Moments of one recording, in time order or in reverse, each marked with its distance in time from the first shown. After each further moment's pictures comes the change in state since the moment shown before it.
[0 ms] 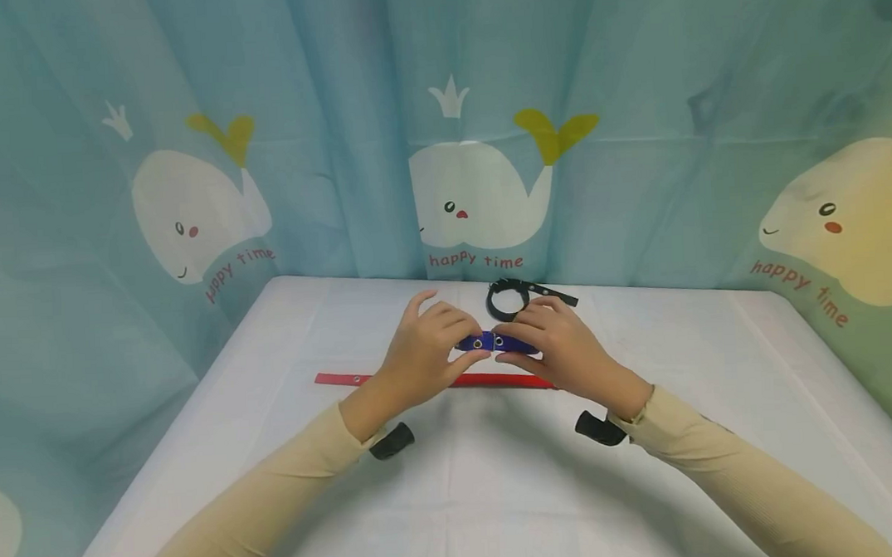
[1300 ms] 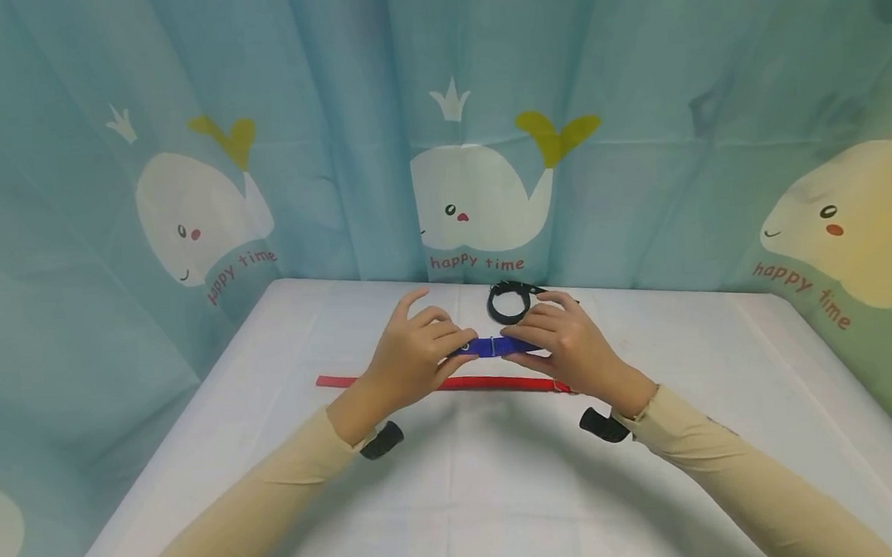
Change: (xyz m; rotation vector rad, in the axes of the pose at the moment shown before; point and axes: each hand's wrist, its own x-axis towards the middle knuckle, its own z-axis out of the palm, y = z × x) left_hand -0.007 -0.009 -0.011 0.232 0.056 0.188; right_hand -0.006 0.012 0.000 0.000 0.107 -0.098
